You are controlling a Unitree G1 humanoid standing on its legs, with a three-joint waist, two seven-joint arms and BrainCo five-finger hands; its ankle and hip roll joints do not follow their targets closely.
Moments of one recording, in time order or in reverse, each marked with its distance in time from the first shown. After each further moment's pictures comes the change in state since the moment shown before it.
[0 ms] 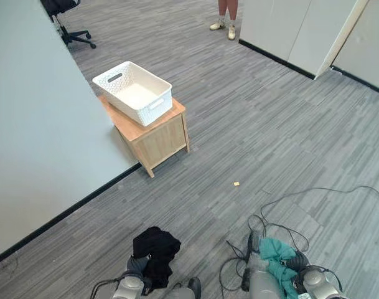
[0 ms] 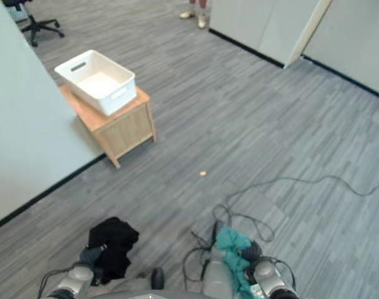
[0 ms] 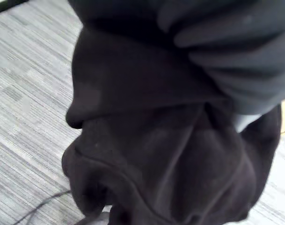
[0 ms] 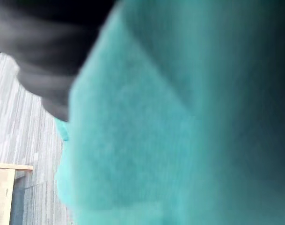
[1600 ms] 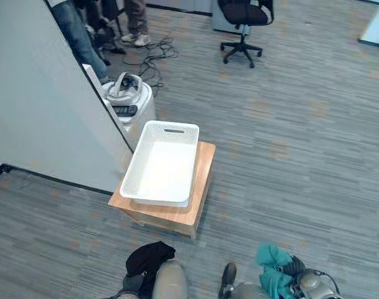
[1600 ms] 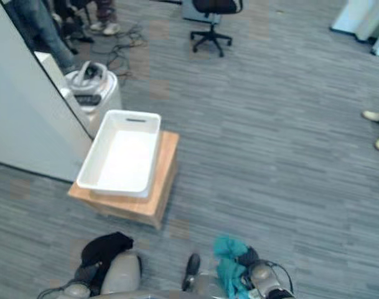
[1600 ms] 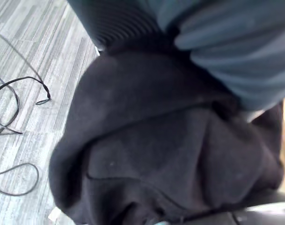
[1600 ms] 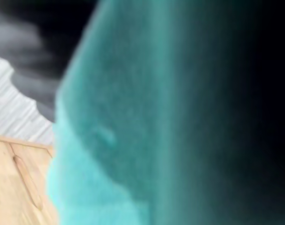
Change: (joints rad) left arm 0.048 -0.031 0.039 0.019 -0.018 -0.002 0.003; right arm -0.056 0.000 0.048 0.077 0.000 0.008 0.028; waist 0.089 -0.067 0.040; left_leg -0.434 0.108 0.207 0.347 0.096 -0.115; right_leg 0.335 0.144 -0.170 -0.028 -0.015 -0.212
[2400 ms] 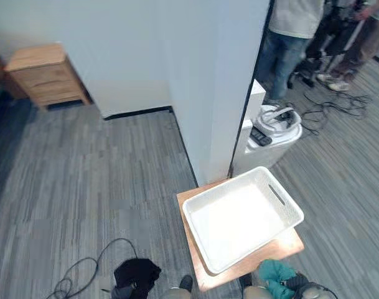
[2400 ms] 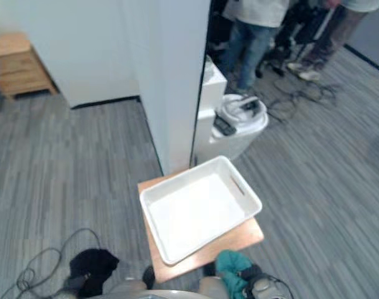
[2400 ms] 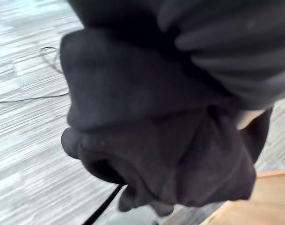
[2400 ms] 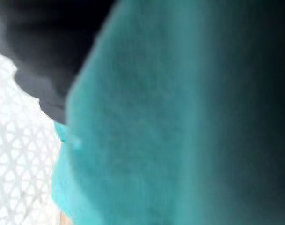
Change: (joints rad) left arm 0.052 0.039 -0.035 0.100 -0.005 0.009 -0.003; right arm 0.024 0.052 -0.082 0.148 0.071 -0.010 -0.021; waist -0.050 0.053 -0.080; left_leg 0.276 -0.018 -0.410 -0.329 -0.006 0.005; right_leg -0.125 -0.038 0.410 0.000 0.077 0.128
